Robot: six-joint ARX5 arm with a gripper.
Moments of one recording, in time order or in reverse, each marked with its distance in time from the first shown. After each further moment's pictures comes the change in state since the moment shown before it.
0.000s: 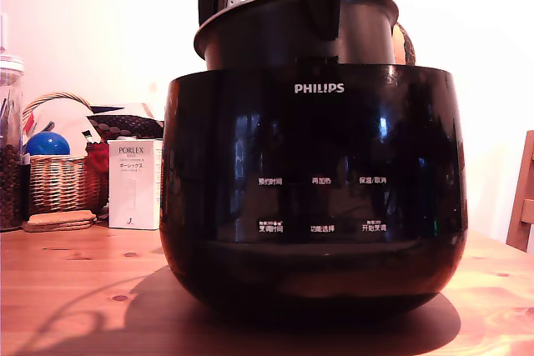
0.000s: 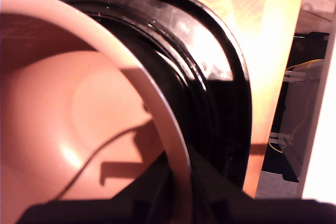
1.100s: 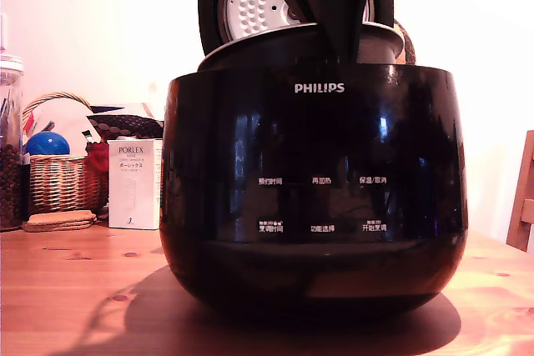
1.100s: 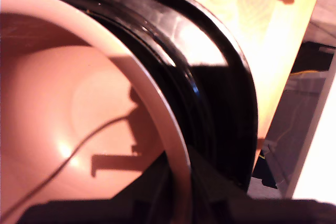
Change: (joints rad) arm -0.029 0.060 0.000 0.019 0.013 -0.137
